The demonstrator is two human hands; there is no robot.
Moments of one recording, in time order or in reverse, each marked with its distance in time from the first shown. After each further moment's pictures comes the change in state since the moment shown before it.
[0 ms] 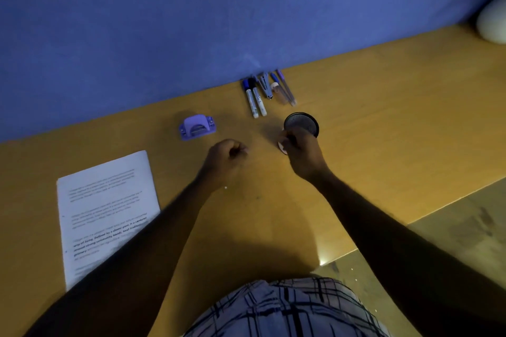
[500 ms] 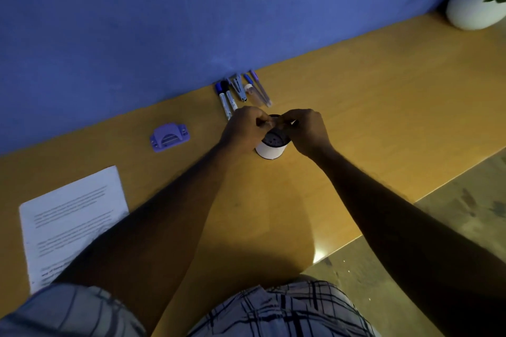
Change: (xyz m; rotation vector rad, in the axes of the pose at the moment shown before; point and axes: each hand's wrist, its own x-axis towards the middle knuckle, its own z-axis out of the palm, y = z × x) left_hand 0.084 0.083 0.061 0.201 -0.071 0.214; right_hand 0.042 0.028 -0.063 -0.271 0.079 0.008
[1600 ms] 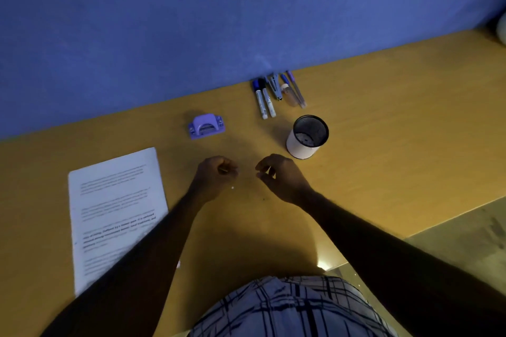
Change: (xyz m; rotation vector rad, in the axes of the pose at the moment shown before) left_hand -0.133 -0.129 -0.040 -0.191 0.069 -0.368; right_hand -0.071 -0.044 0.104 0.033 -0.348 -0.251
